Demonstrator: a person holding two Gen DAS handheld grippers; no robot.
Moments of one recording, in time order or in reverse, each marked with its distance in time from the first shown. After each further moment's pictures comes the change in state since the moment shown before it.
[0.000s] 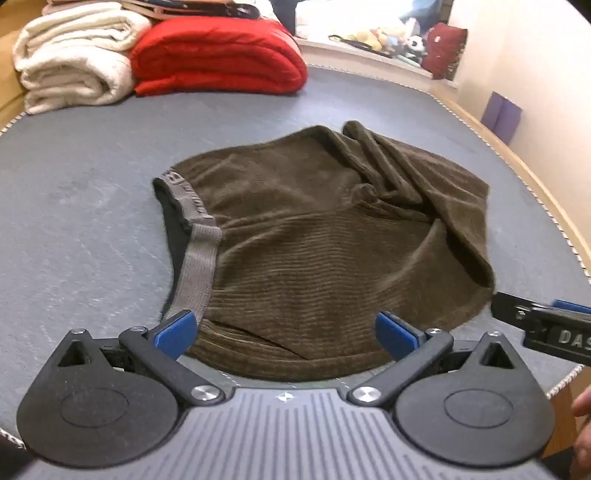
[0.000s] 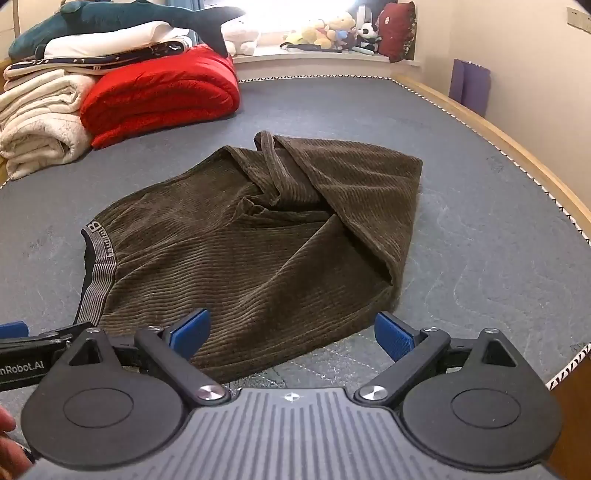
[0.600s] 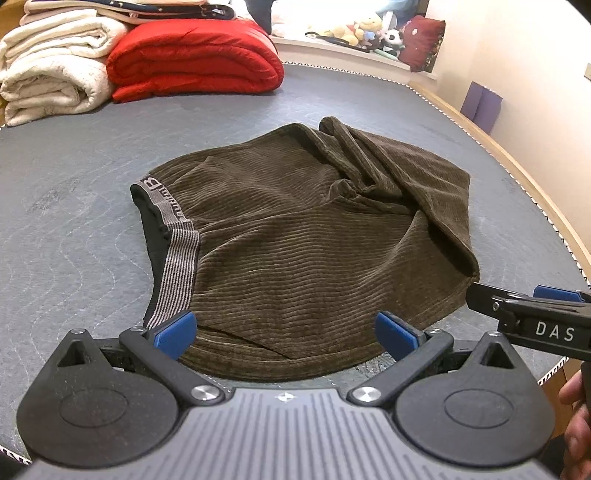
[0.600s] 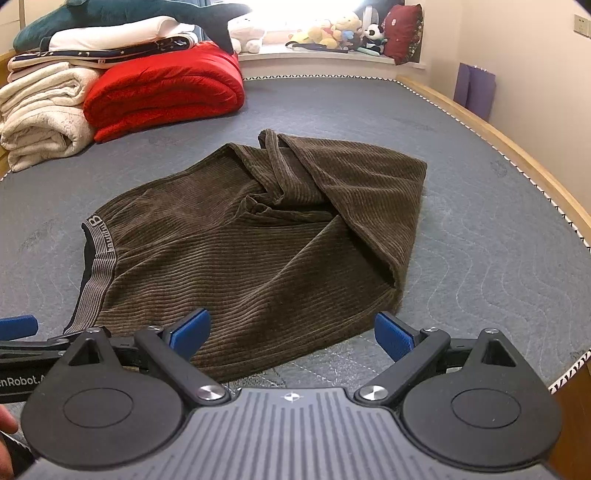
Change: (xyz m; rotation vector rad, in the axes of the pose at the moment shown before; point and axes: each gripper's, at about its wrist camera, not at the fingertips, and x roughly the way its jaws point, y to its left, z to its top) left arm 0.000 -0.006 -0.001 0.055 -0.005 -0.032; right arm 0.004 0.004 0.000 -0.016 0.003 -0.002
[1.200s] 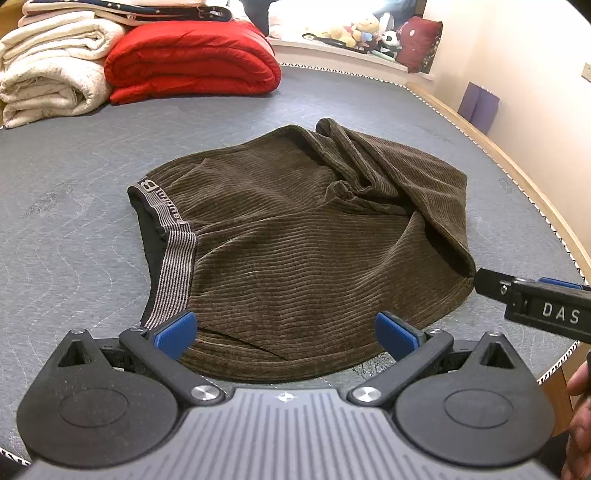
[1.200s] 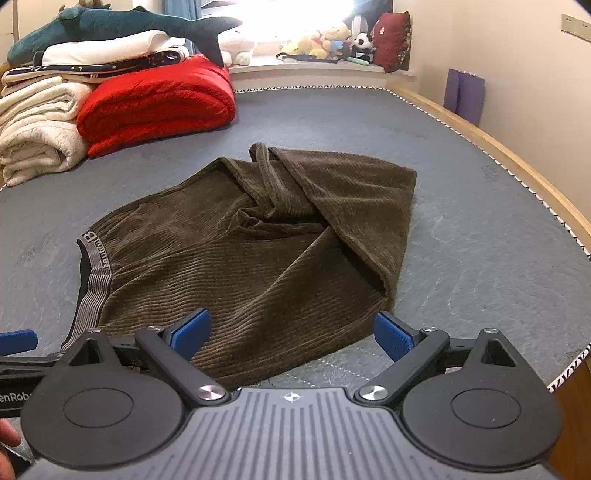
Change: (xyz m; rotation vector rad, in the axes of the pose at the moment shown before) left arm -0.001 -0.002 0.001 0.001 -0.010 0.002; right arm -0.006 -0.005 0.002 0.027 -0.048 -0.023
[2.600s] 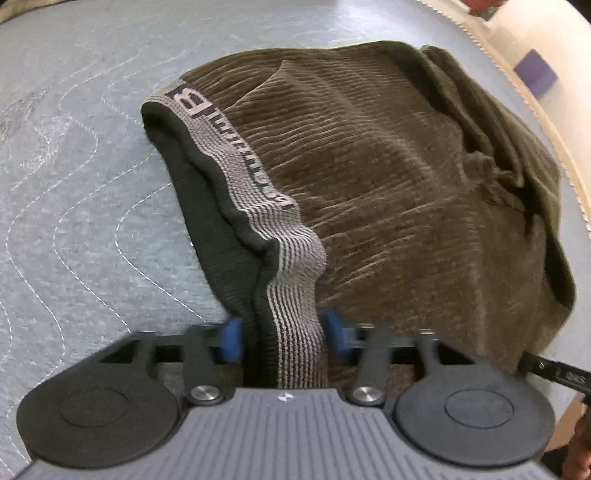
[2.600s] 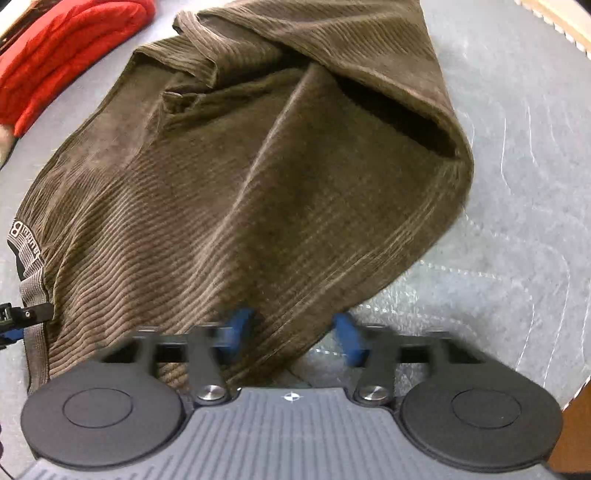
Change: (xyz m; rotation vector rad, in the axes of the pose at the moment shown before) left arm 0.182 0.157 0.063 -0.103 0.355 -0.104; right arm 0.170 0.009 -0.015 0.284 0.410 -0.014
